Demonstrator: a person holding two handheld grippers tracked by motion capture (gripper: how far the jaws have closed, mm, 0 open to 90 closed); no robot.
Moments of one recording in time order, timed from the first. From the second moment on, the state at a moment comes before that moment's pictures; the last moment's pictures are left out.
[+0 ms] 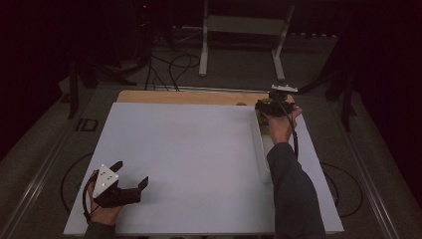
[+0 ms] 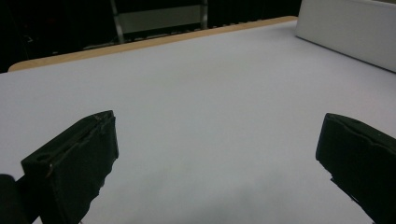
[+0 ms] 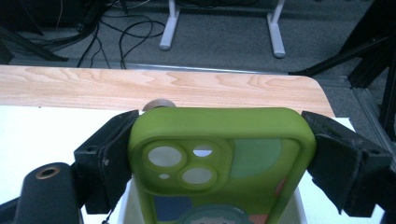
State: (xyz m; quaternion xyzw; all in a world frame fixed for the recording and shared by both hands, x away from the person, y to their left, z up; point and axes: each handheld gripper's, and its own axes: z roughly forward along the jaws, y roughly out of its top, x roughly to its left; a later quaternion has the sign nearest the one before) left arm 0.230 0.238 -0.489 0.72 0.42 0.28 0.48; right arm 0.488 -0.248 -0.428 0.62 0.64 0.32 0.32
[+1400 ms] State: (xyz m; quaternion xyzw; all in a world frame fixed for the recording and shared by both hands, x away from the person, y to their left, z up) left arm 0.230 0.238 -0.489 0.72 0.42 0.28 0.48; right arm 0.465 -0.246 -0.411 0.57 0.66 0.38 0.30
